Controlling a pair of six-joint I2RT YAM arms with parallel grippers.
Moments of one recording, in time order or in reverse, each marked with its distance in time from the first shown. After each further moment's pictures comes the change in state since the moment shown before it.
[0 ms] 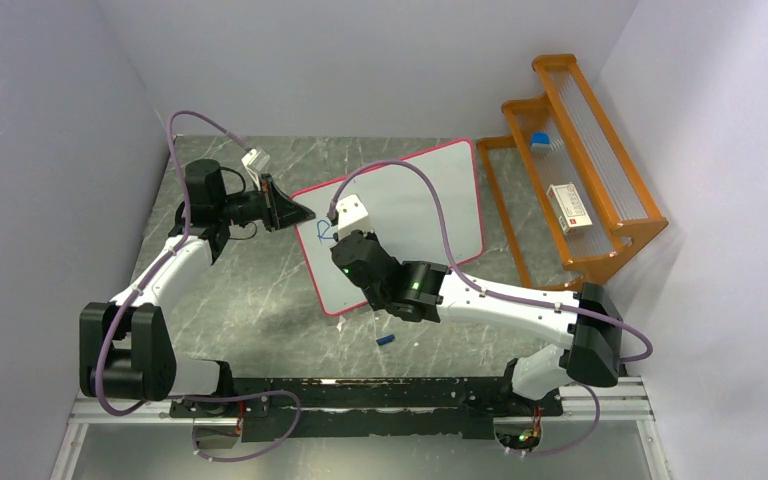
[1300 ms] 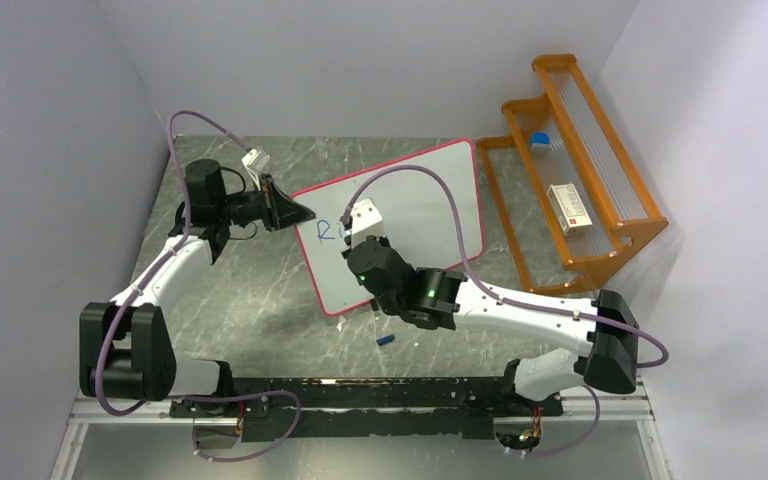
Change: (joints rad) left arm 0.000 0.001 0.000 0.000 0.002 0.000; right arm 0.011 -0.092 -0.086 0.029 0.005 0.010
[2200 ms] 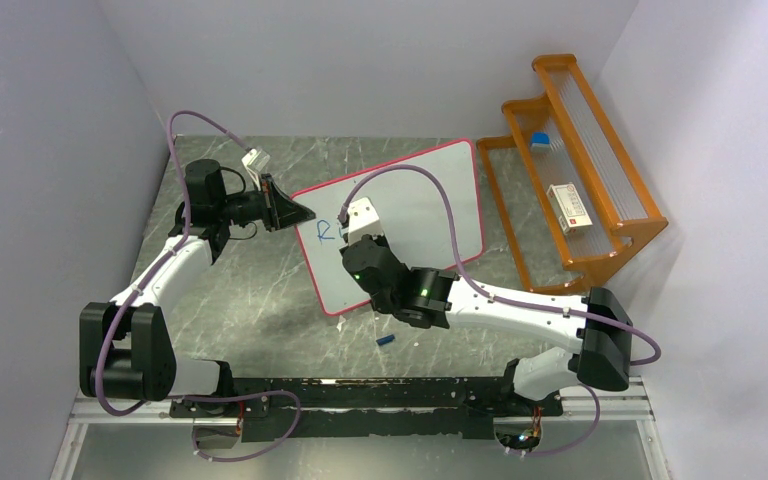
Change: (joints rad) left arm 0.000 0.000 0.000 0.000 0.000 0.000; right arm -0.006 0.035 0.000 0.056 0.071 -0.035
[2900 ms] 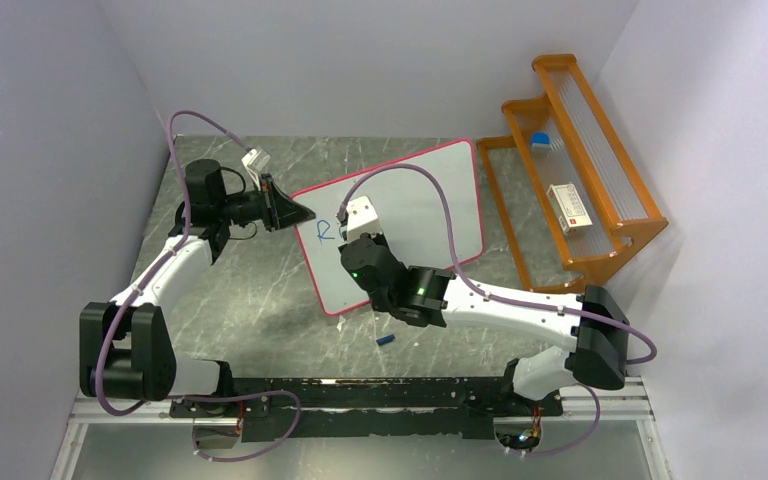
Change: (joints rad) left arm 0.000 0.000 0.000 0.000 0.000 0.000; right arm -0.010 0.020 0.000 0.035 0.018 -0.013
